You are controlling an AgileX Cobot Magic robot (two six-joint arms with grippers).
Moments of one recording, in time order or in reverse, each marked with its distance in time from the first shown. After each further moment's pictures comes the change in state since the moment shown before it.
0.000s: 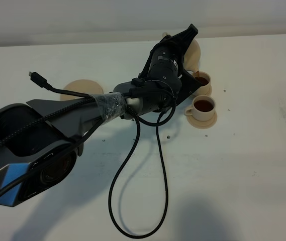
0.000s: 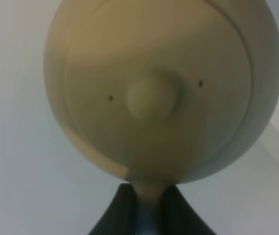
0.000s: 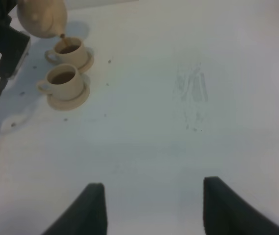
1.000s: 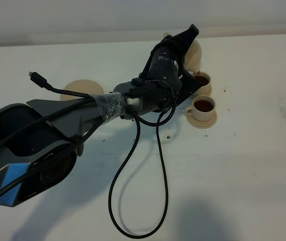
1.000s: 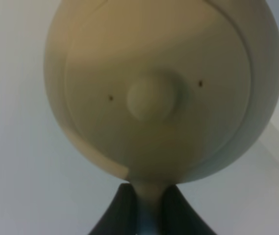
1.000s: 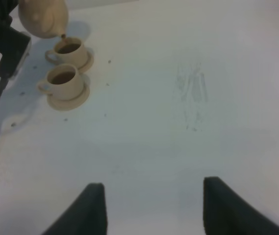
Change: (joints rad) left arm 0.000 0.000 0.000 0.007 -0.009 -0.002; right arm 0.000 0.000 0.000 0.000 0.000 0.000
